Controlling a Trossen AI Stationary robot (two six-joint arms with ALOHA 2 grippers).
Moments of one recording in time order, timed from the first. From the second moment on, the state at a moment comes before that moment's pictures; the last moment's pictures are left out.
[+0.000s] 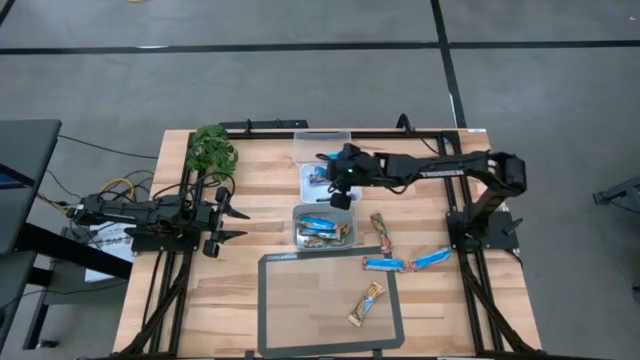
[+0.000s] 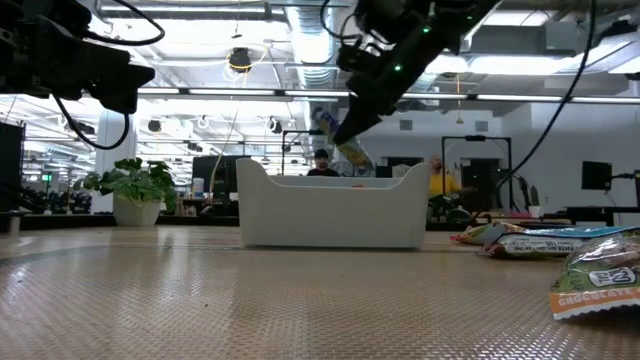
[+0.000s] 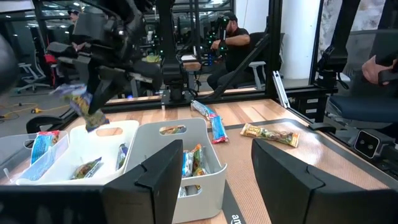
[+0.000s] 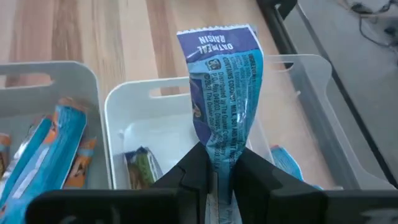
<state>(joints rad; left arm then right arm) -0.13 0.01 0.01 0.03 -0.01 0.06 -0.19 1.67 1.18 -0.28 0.18 -0.21</state>
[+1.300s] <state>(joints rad) -0.13 0.01 0.01 0.03 -0.01 0.06 0.06 1.52 1.24 -0.79 -0.04 0.46</state>
